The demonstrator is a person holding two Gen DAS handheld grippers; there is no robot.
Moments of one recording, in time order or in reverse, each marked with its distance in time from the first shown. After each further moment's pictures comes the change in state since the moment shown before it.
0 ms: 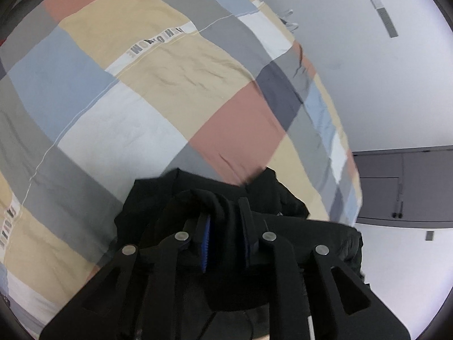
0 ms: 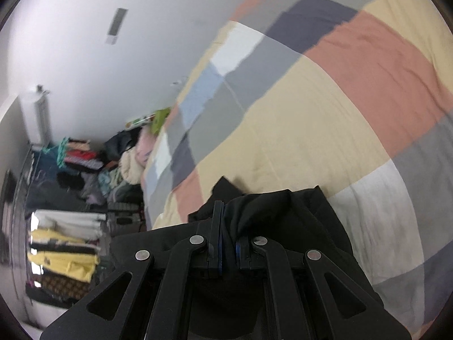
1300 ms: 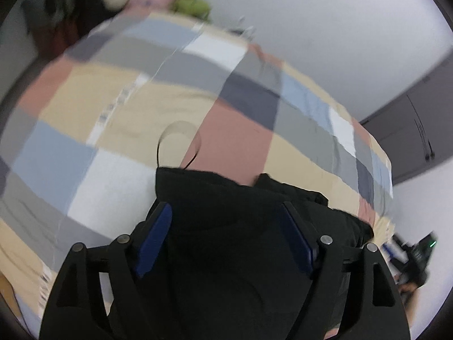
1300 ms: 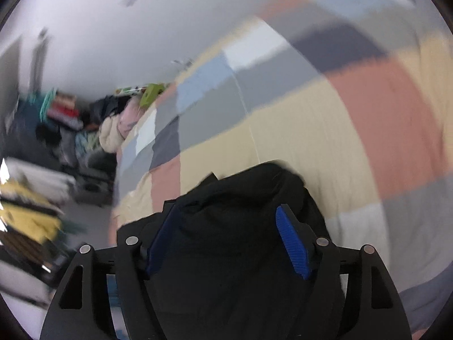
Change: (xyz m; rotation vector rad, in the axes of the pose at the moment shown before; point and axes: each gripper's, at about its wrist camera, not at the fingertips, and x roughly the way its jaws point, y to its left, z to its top) left arm -0.004 -0.086 -0.048 0.425 -0.190 0.135; right arm -0.021 0.053 -0.009 -0.315 0.009 -0.151
